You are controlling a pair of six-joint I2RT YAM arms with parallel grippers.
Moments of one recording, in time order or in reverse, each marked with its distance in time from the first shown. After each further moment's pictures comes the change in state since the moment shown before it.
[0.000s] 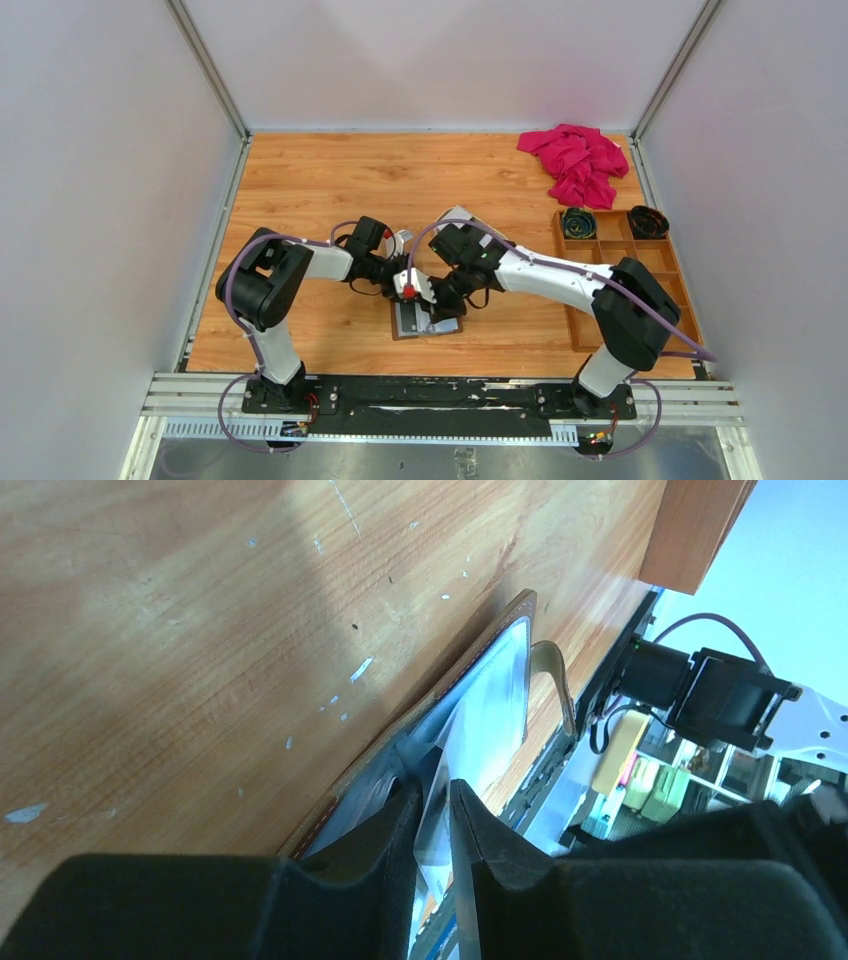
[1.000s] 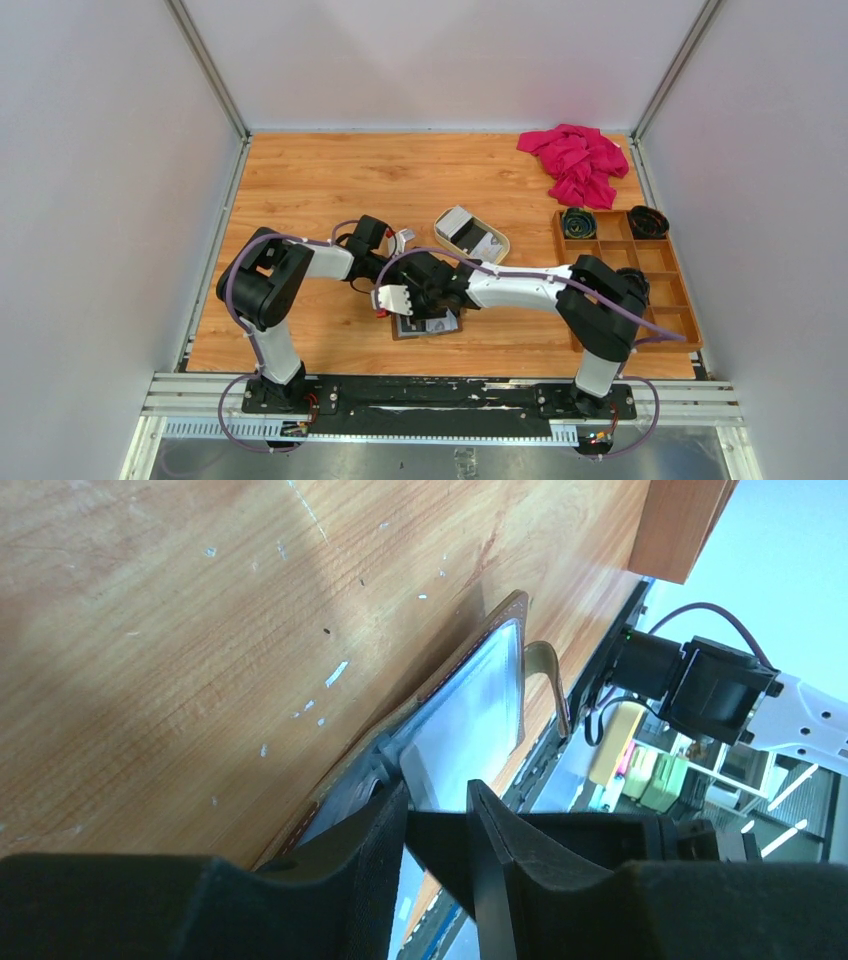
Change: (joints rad) left arm 0.000 0.005 0.010 0.000 0.025 0.010; right arm 0.185 0.148 0.045 0.209 0.448 0.048
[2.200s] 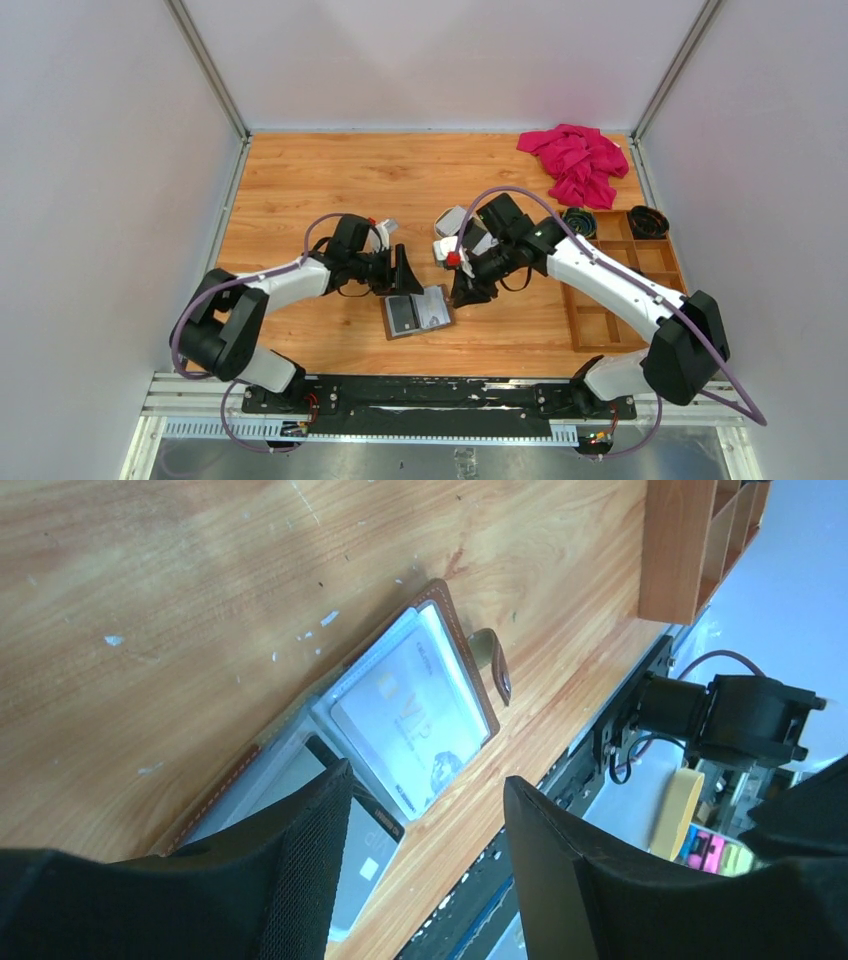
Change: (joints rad) left arm 0.001 -0.312 -0.099 -0.050 -0.188 -0.001; right arm -0.352 -0.378 0.010 -0.428 -0.642 -0.119
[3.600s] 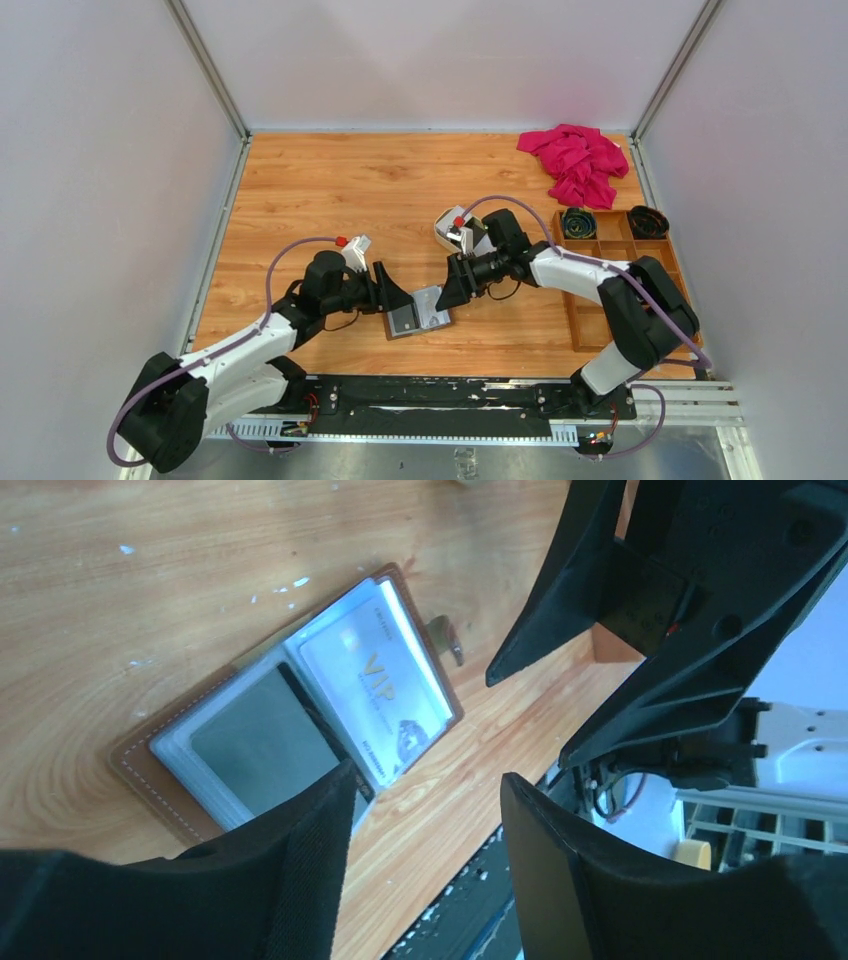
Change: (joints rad) left arm -0.077 -0.539 -0.332 0.161 -0.234 -0.166; right arm -0.128 0.158 -0.304 0.684 -0.121 1.109
